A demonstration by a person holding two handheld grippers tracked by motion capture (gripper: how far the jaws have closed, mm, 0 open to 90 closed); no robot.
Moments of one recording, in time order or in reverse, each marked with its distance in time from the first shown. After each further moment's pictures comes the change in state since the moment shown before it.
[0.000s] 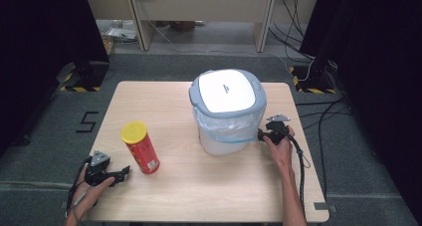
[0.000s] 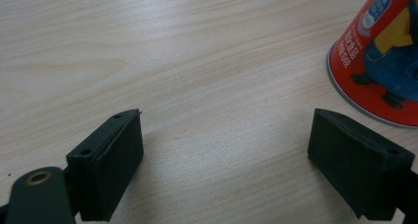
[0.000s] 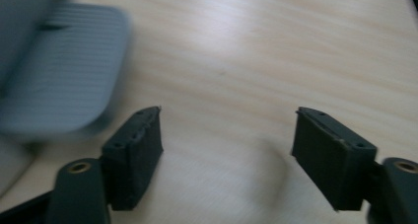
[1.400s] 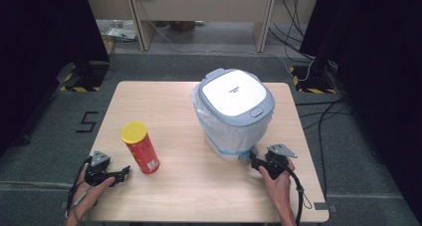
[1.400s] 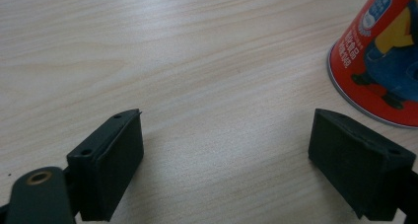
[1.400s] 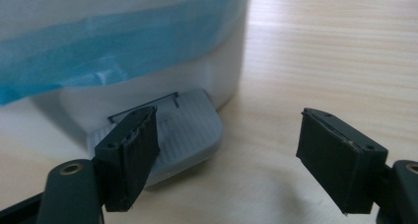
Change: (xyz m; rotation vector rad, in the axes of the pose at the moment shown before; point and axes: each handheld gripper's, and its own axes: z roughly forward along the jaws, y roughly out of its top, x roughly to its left) left arm 0.000 0.000 0.000 -0.001 0.002 -0.002; right arm 0.060 -0.064 -0.084 -0.161 0.130 0.153
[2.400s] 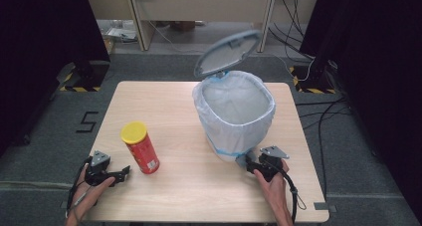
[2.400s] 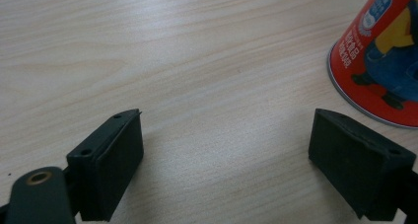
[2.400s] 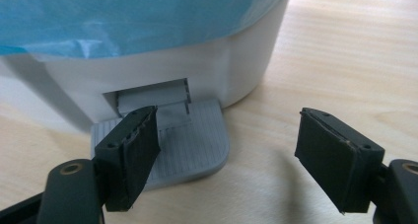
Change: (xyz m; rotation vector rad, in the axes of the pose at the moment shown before) left arm 0.000 0.000 0.000 0.001 0.001 -0.001; right arm 0.013 -0.005 0.008 0.073 -0.015 -0.042
